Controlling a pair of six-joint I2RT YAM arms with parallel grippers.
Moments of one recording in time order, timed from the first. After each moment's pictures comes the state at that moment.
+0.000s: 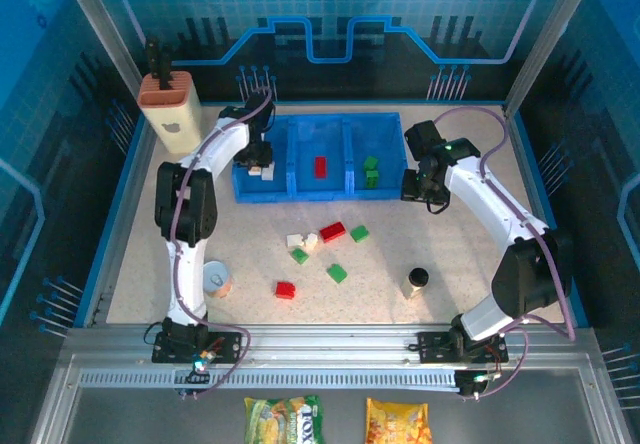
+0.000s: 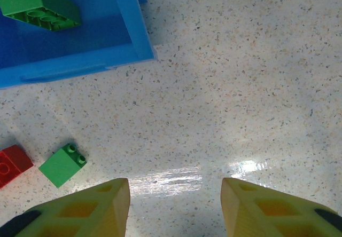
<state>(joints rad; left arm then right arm) -0.20 2.20 1.89 -1.01 -0.18 -0.29 0.31 1.55 1.36 -1.11 0.13 0.48</state>
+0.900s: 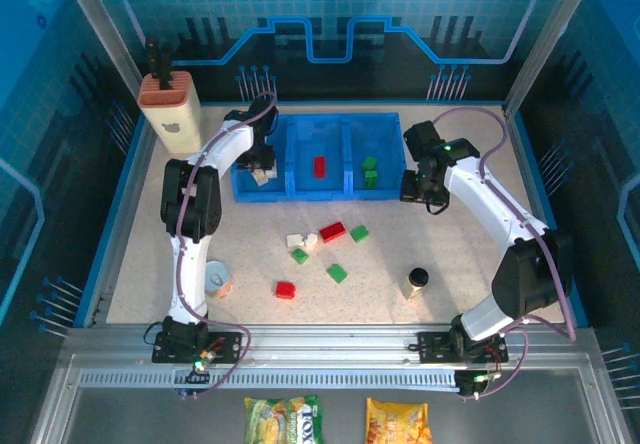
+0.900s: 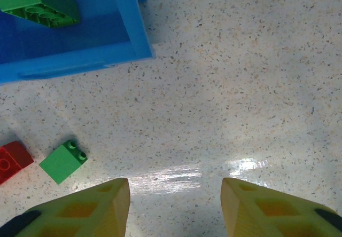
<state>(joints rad) -0.20 2.24 1.90 -0.98 -0.20 -0.29 0.32 1.55 1.36 -1.12 0.13 0.48</state>
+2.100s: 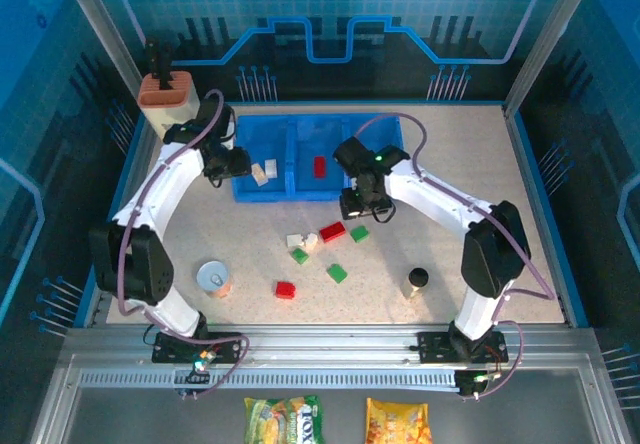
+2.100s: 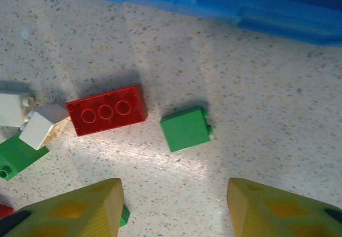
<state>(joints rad) -0.11 1.61 1.46 -0.98 0.03 -0.32 0.67 1.78 1.51 -1.09 0.07 0.47</state>
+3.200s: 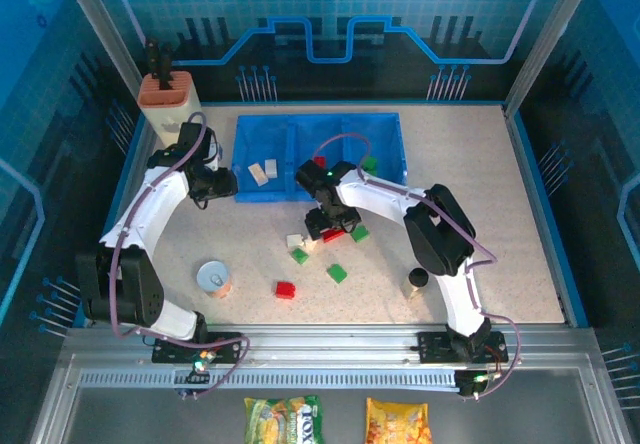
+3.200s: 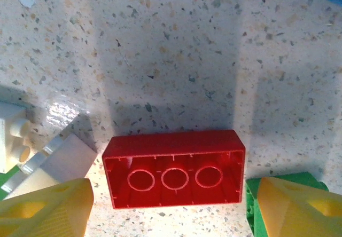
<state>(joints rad) -0.02 1.48 1.22 -0.89 0.08 -0.27 0.79 2.09 1.63 -1.02 0.06 0.40</state>
